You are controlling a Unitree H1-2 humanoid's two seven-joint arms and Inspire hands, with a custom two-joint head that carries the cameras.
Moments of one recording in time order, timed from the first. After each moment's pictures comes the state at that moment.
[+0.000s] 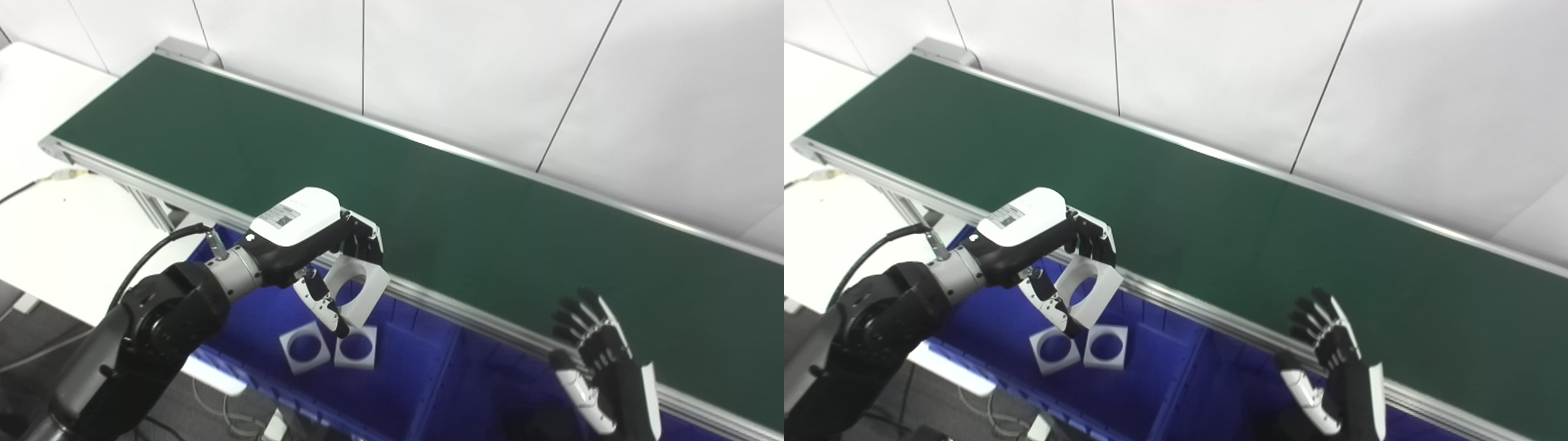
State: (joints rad) left arm 0.22 0.46 -0.03 -0.58 0.63 0.02 -0.47; right arm 0.22 -0.08 0.19 -0.12 -0.03 -0.27 0.11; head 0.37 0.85
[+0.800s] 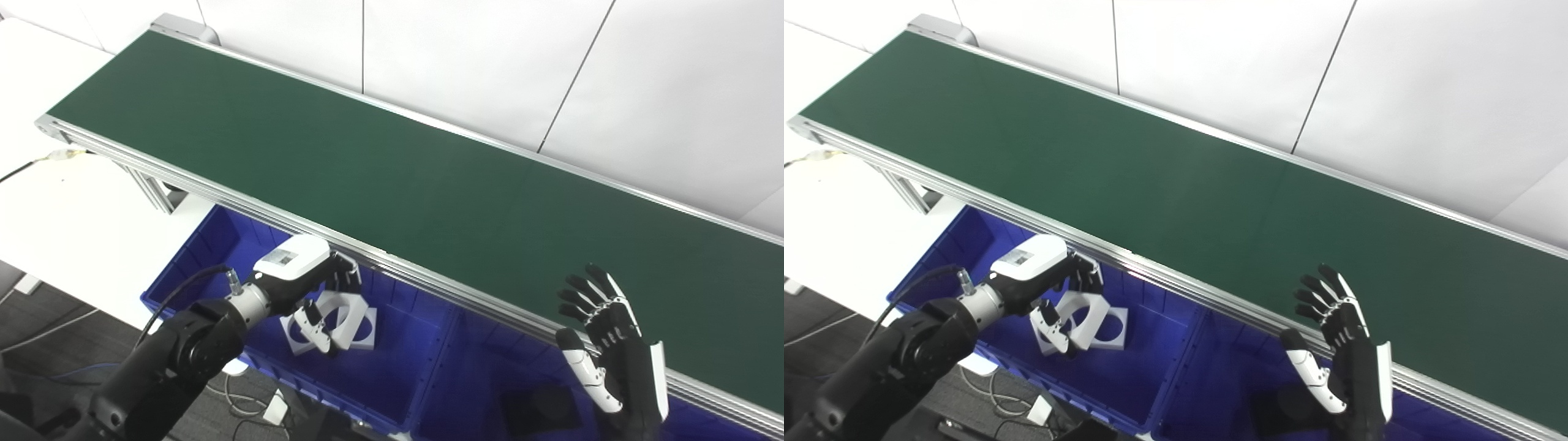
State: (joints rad) left arm 0.26 0.40 -0.14 -0.16 0.75 -0.08 -0.22; right arm 0.22 -0.08 0.18 -0.14 -0.04 -0.26 0.12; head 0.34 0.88
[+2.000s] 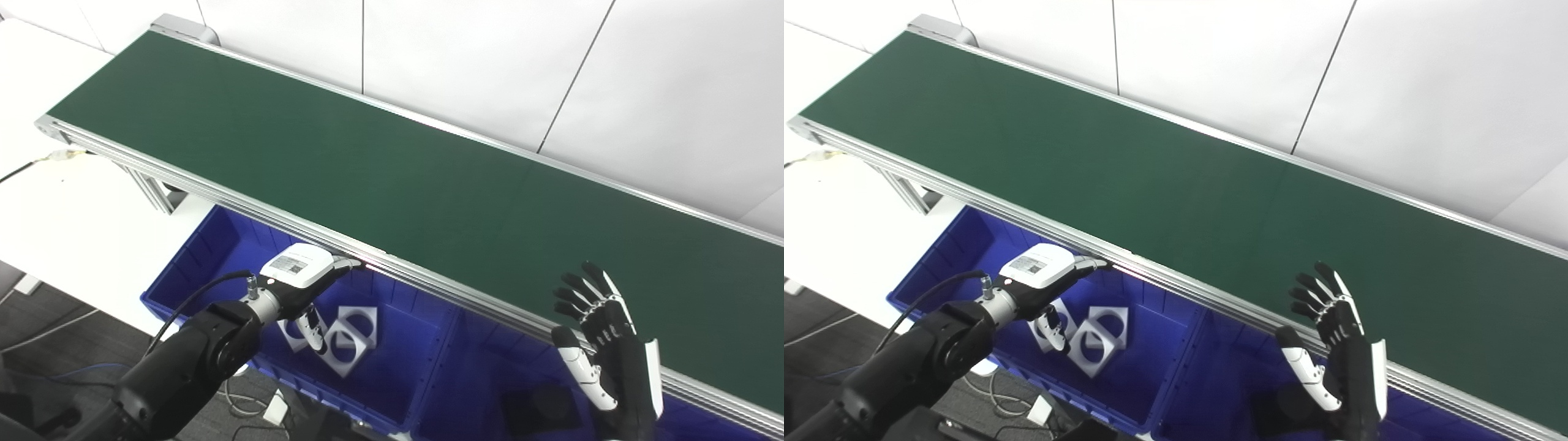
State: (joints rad) left arm 0.21 0.42 -0.24 -0.14 0.97 0.07 -0.24; right arm 0.23 -0.06 0.18 -0.15 -0.05 -0.25 0.12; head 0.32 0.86
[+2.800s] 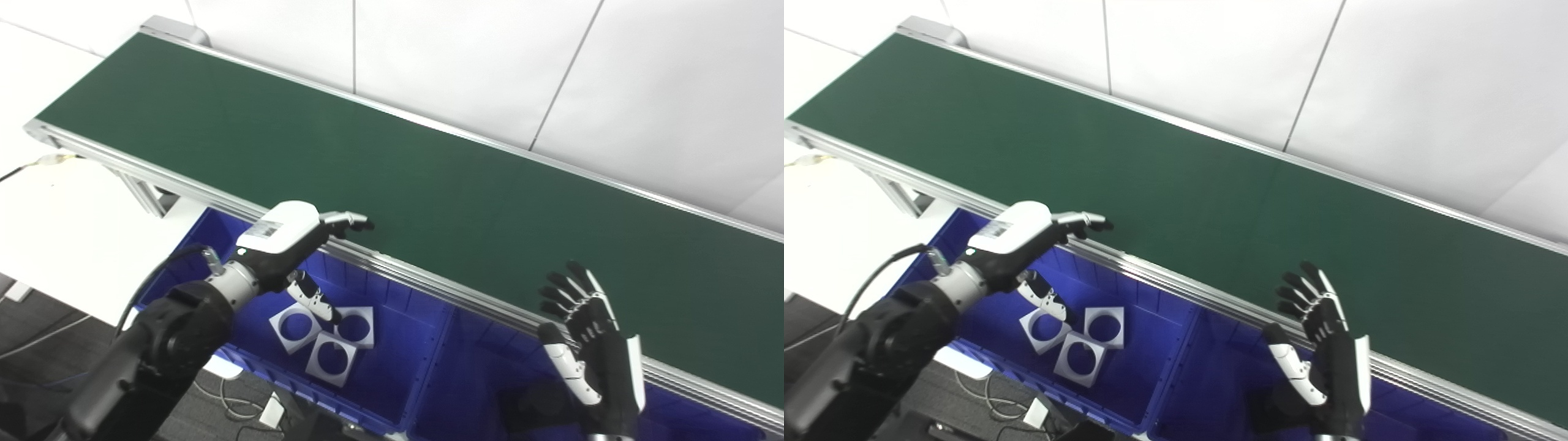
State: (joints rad) left arm 0.26 0.41 -0.06 -0.58 0.57 0.13 -0.36; right arm 0.23 -0.04 0.20 -0.11 -0.07 -0.25 0.11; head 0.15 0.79
